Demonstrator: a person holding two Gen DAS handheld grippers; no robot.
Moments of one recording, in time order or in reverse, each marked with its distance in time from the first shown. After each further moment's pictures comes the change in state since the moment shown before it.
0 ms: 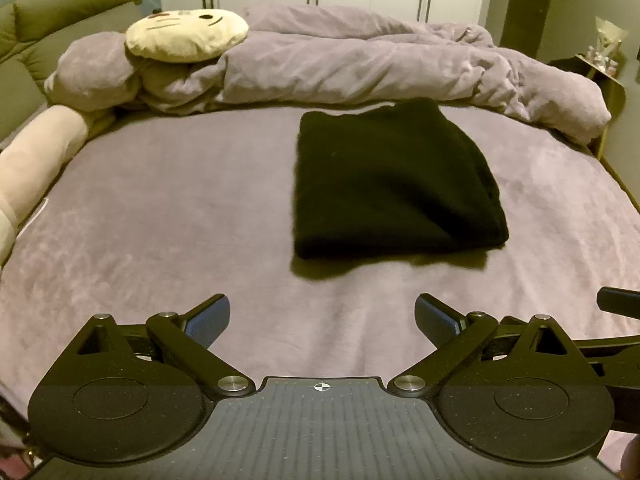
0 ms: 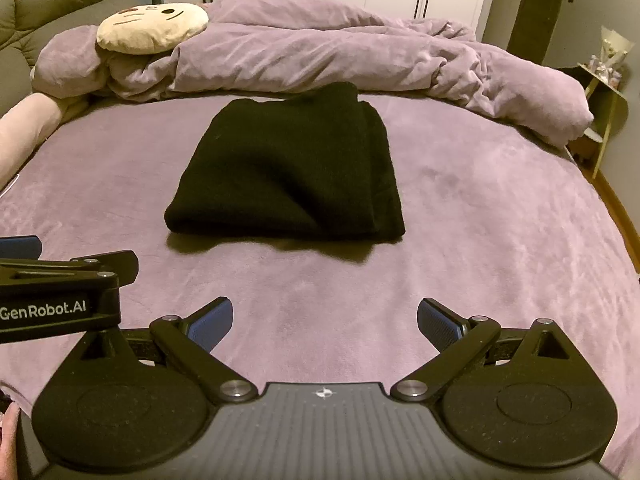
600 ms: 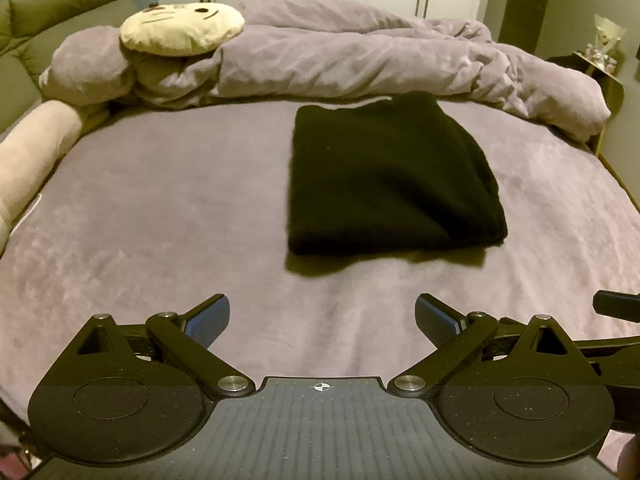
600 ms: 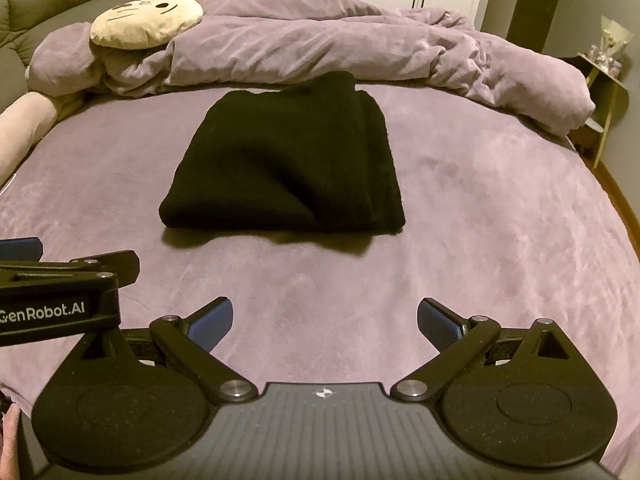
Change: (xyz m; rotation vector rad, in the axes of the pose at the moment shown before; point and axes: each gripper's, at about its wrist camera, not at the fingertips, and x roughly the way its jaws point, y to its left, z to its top) left arm 0.008 -0.004 0.000 -0.005 0.015 -0.010; right arm 0.008 0.002 -0.001 0.019 0.025 -0.001
